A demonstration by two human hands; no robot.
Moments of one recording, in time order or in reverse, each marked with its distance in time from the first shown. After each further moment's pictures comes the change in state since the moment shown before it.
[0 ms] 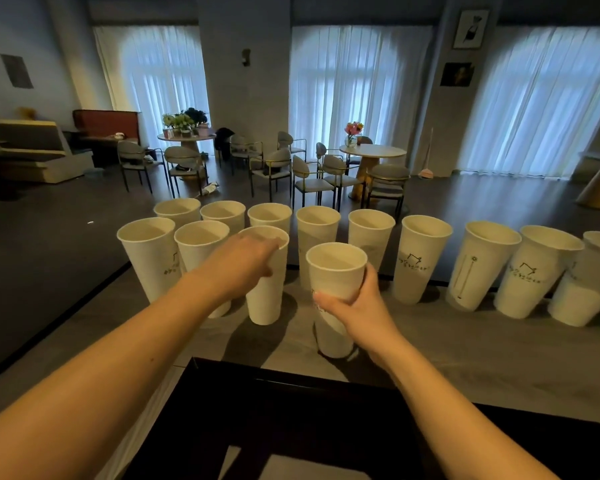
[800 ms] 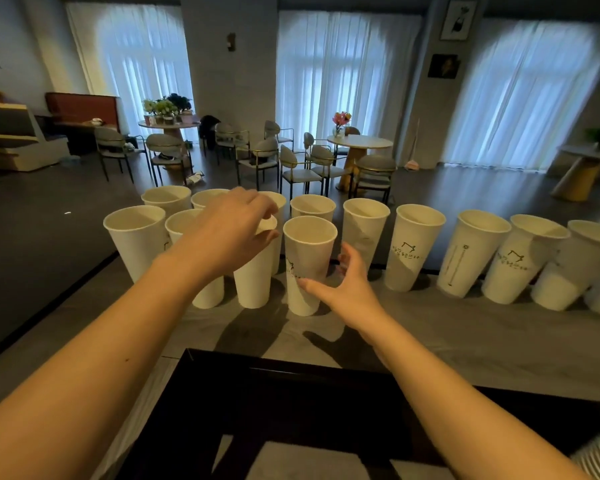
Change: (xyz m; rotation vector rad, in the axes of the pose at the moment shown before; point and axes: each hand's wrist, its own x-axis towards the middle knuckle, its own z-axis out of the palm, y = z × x) left_hand 0.005 -0.011 -0.029 -0.067 0.240 0.062; right_hand 0.024 0.001 0.013 -0.149 -0.009 -0.018
